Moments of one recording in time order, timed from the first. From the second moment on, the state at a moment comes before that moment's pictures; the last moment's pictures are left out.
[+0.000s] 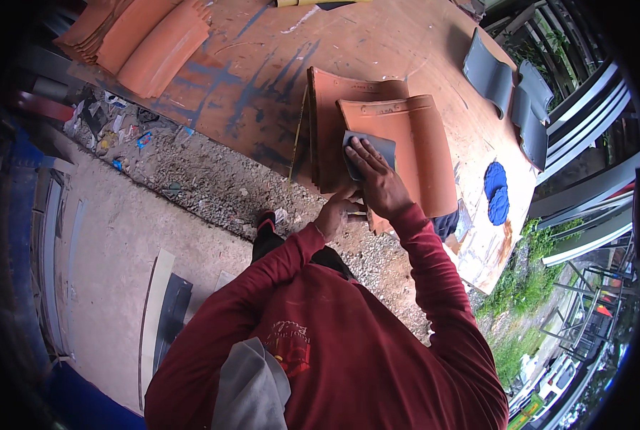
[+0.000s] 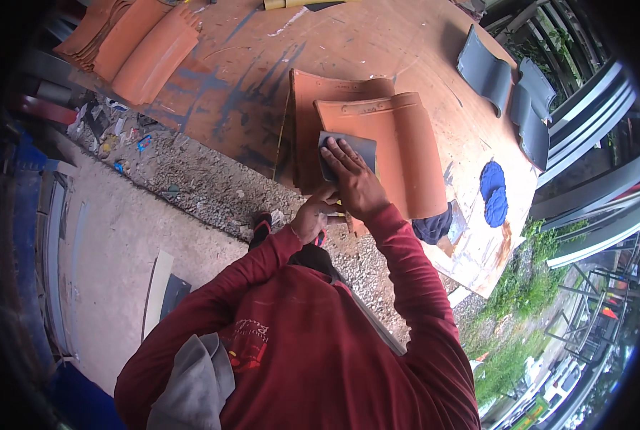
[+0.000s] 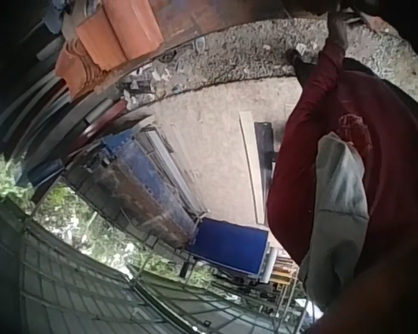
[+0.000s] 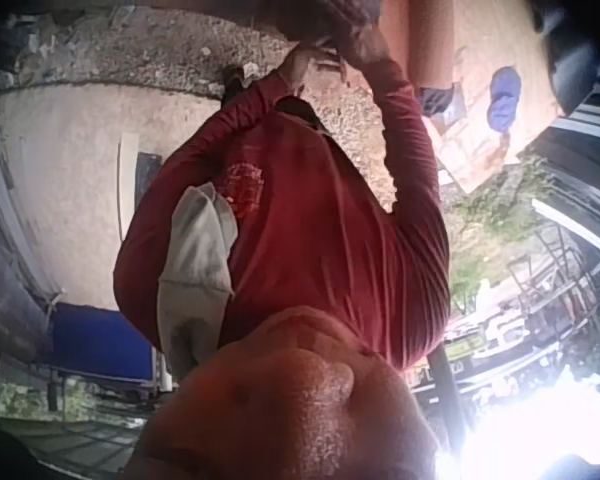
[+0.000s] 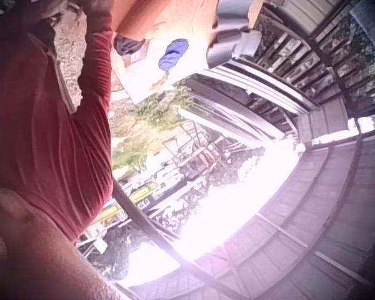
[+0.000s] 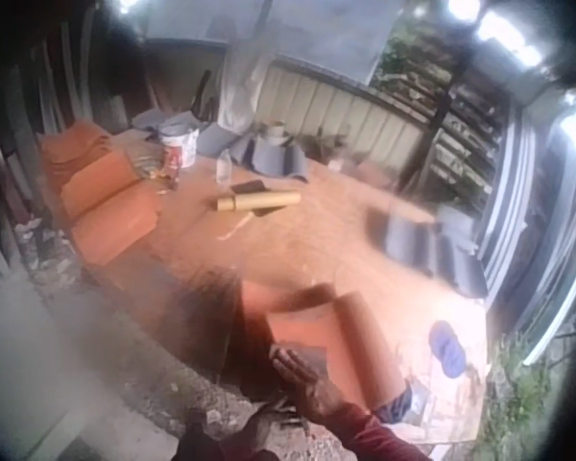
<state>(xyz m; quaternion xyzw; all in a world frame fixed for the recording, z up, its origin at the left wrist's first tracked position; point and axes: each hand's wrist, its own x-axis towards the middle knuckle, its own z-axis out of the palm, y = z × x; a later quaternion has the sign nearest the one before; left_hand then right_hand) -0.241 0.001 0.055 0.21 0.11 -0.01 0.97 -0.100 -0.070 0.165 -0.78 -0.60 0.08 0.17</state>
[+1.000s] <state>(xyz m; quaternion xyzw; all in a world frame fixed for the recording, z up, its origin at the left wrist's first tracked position) -0.186 -0.039 0.077 0.50 0.37 -0.05 0.78 -0.199 -0.227 0.064 -0.72 0.03 -0.14 0.68</state>
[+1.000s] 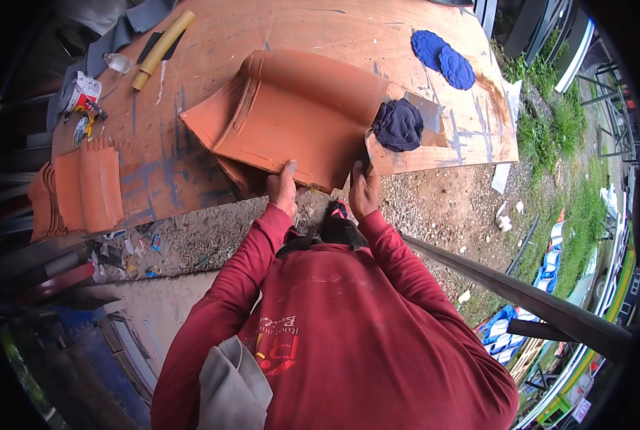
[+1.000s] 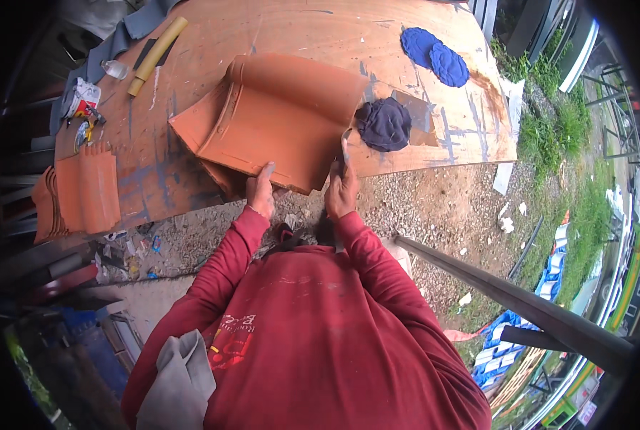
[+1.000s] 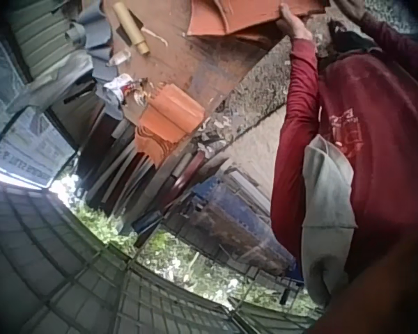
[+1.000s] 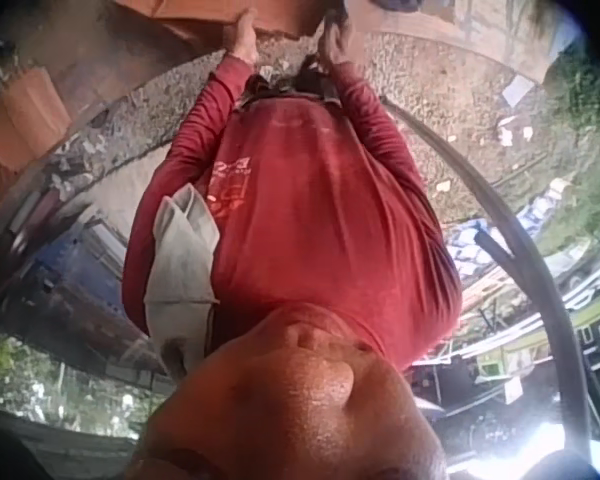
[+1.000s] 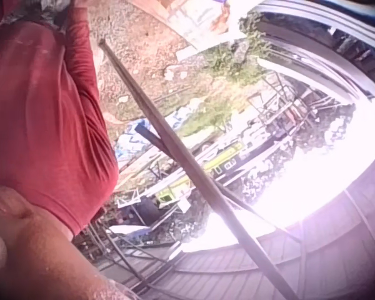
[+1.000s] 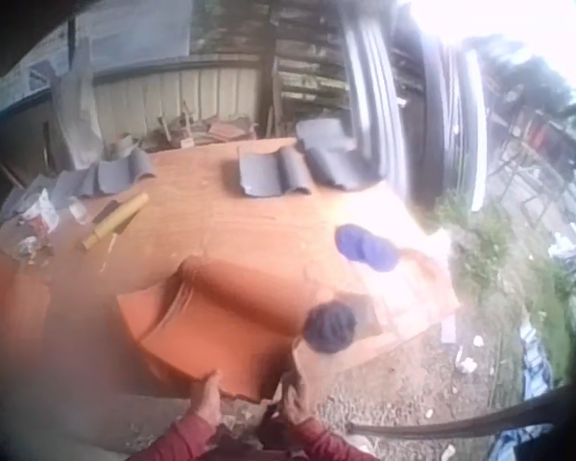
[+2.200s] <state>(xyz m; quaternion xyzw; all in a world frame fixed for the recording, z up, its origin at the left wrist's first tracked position) -0.189 -0.013 0.071 0.46 0.37 -0.06 0.80 -0.241 -0.215 0.110 -0.94 -0.24 -0.04 0.23</state>
